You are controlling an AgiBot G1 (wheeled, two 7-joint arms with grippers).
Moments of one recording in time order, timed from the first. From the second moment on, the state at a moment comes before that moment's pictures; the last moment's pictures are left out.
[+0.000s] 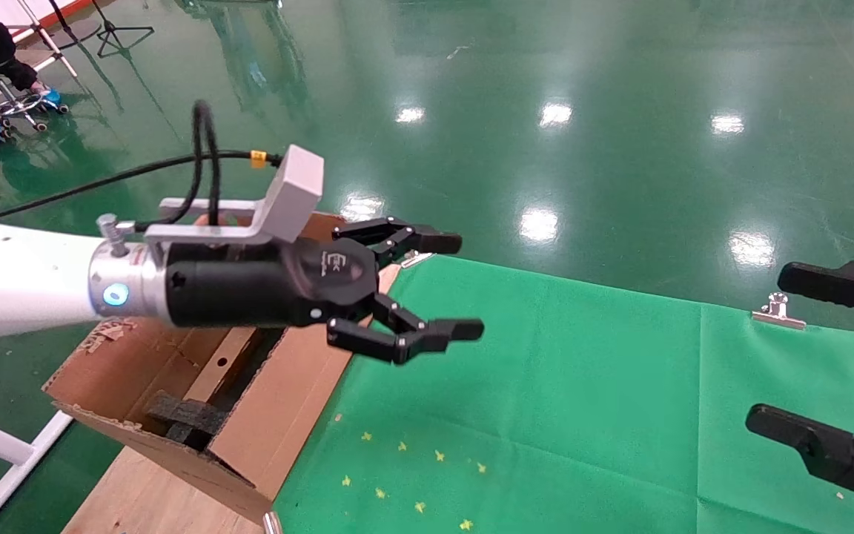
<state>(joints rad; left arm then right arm) -1.28 0.64 0.48 -1.05 0.87 1.43 -0.25 1.06 -0.56 -0.34 1.21 -0.66 -1.42 0.14</state>
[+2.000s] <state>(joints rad) -1.08 0.61 0.28 -1.28 0.73 1.49 -0.19 1.06 -0.56 -0.34 1.21 -0.66 -1.42 0.14</state>
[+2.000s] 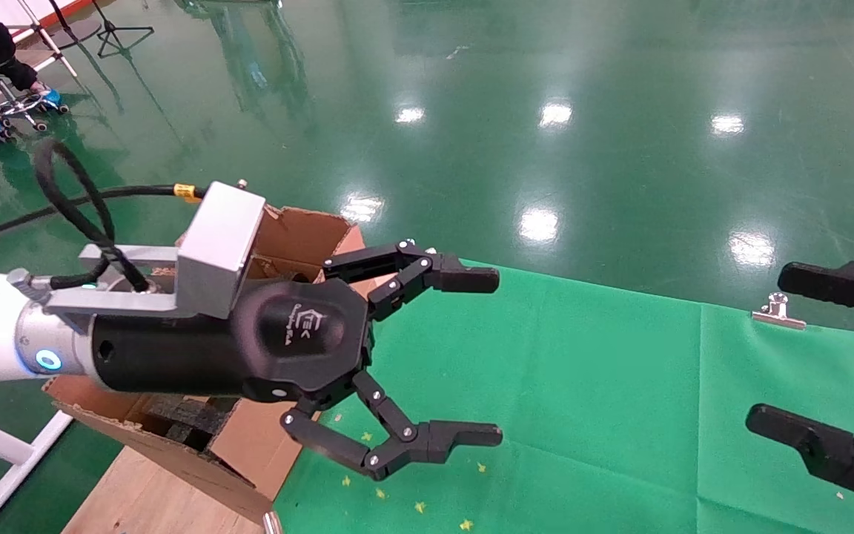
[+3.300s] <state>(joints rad) -1.08 0.61 0.28 -1.28 0.73 1.49 -0.19 1.06 -0.56 -0.34 1.21 -0.66 -1.42 0.14</state>
